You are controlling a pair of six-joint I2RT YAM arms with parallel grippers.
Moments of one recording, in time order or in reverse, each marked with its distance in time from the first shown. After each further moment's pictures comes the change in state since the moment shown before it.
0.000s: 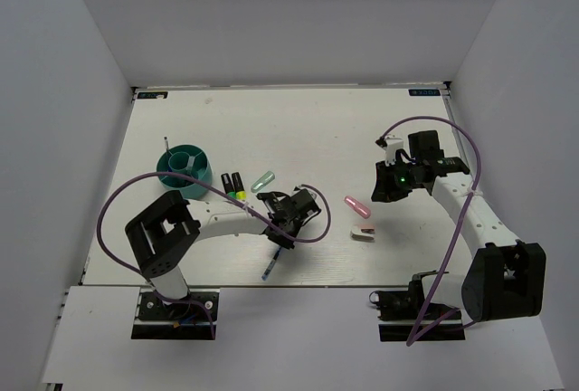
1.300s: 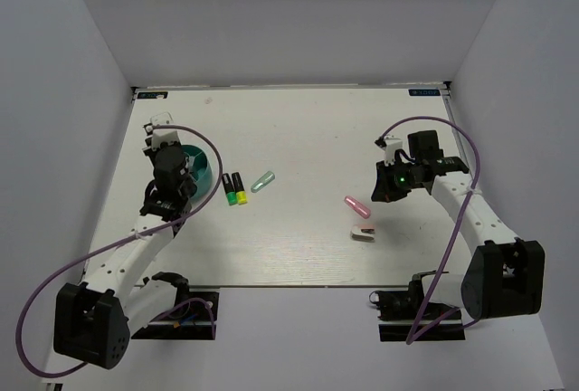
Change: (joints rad) left arm 0.777 -0.711 -0.391 0.880 -0.613 0.532; right arm -0.002 0.006 0.000 0.004 -0.023 -0.005
